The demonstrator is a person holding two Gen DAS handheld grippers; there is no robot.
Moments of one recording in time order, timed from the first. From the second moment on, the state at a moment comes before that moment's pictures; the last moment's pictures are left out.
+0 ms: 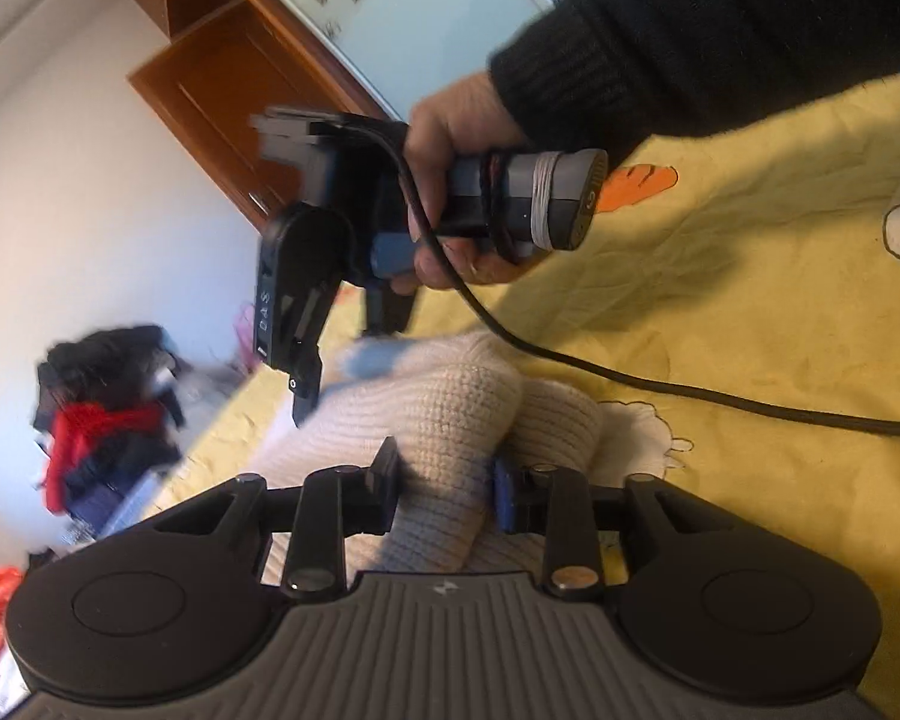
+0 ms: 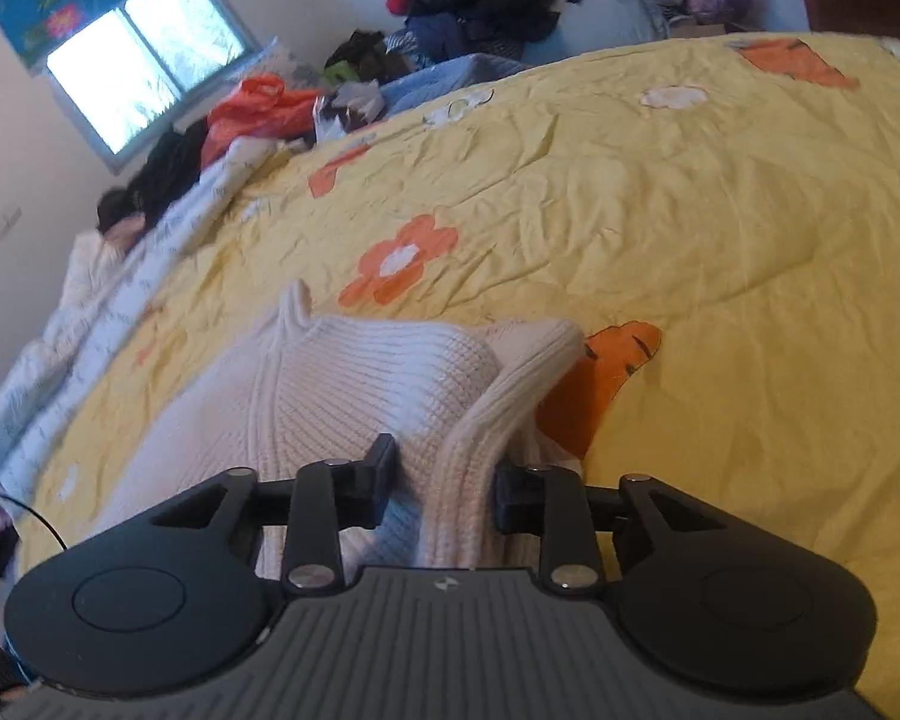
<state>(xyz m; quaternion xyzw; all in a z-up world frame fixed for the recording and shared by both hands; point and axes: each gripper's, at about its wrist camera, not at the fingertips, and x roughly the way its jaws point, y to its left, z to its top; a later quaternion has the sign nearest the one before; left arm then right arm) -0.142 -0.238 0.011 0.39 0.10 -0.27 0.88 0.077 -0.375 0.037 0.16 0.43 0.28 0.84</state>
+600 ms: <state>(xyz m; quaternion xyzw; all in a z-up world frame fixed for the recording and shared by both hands) -0.157 -0.059 0.024 0.25 0.18 -0.16 0.94 -0.047 -0.424 0.027 0.33 0.35 0.20 0.85</state>
